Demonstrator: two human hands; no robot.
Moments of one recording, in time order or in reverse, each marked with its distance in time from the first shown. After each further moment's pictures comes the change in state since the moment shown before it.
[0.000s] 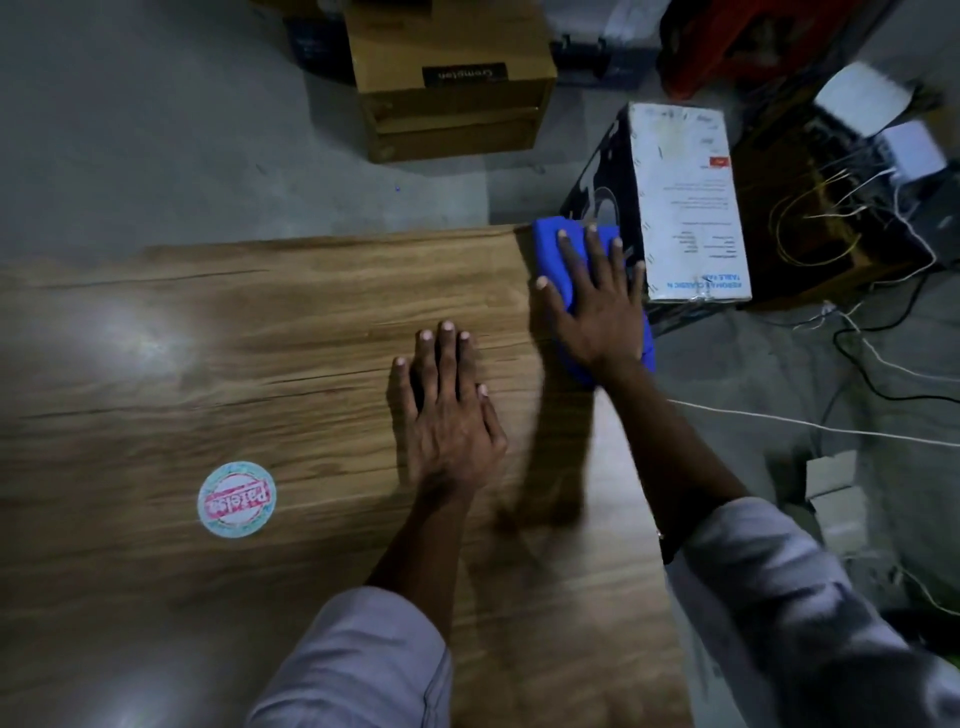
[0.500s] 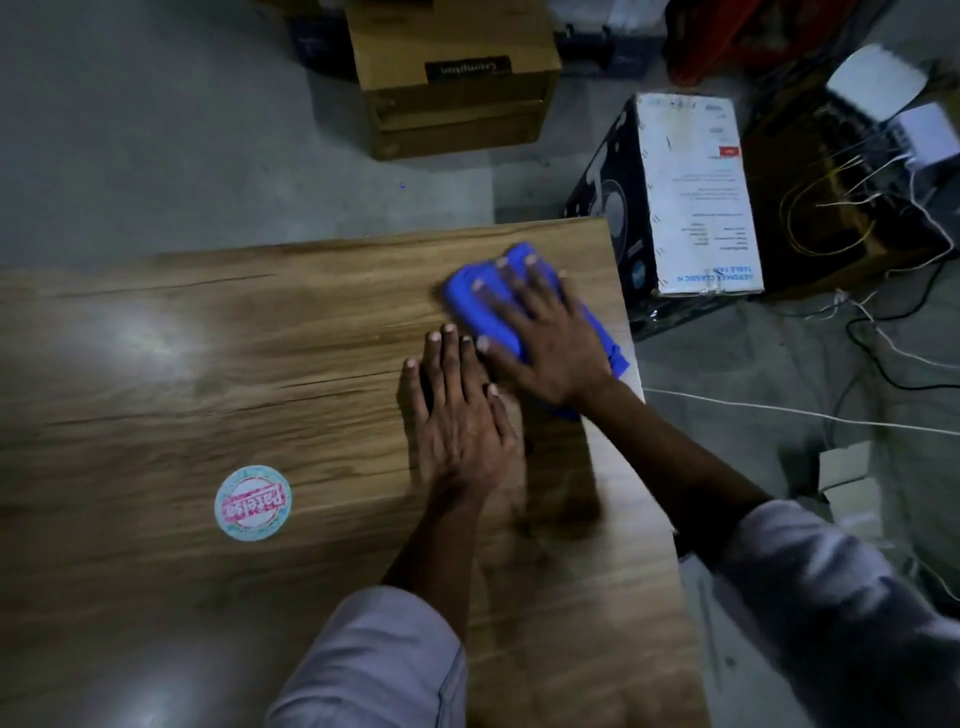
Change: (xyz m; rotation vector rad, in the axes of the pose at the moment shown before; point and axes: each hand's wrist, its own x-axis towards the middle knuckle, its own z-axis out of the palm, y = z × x) left_hand 0.001 0.001 -0.010 -0.050 0.012 -0.056; right_hand -0.027 -0.042 0.012 -0.083 -0.133 -0.417
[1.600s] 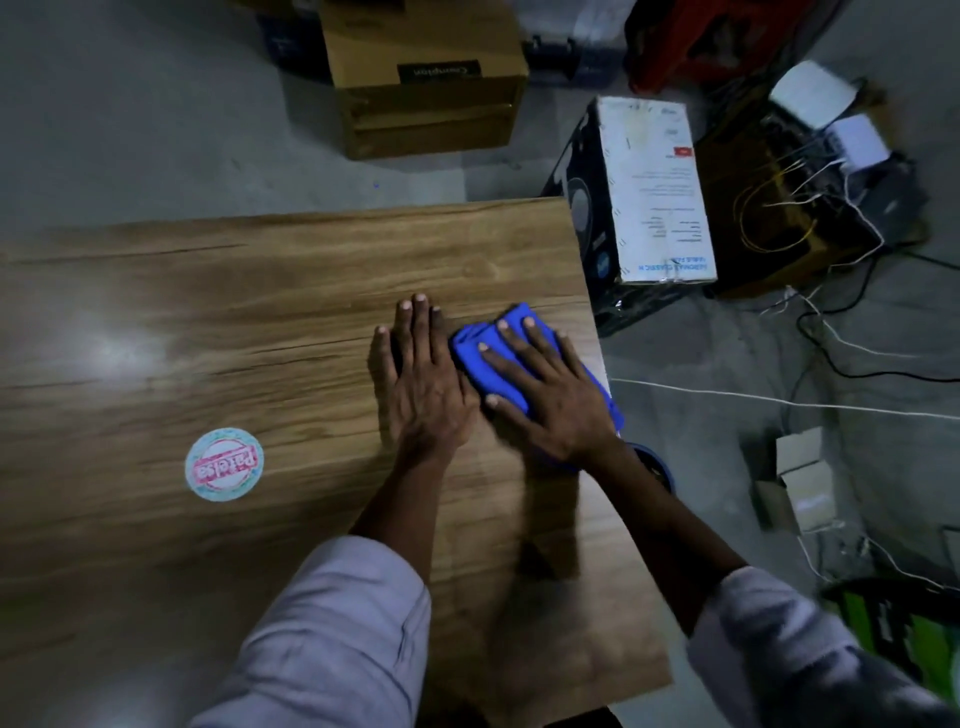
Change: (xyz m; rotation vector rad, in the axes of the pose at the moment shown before) left_hand -0.003 -0.009 0.010 0.052 -0.007 0.055; right_hand -0.118 -0.007 0.017 0.031 0.079 -0.015
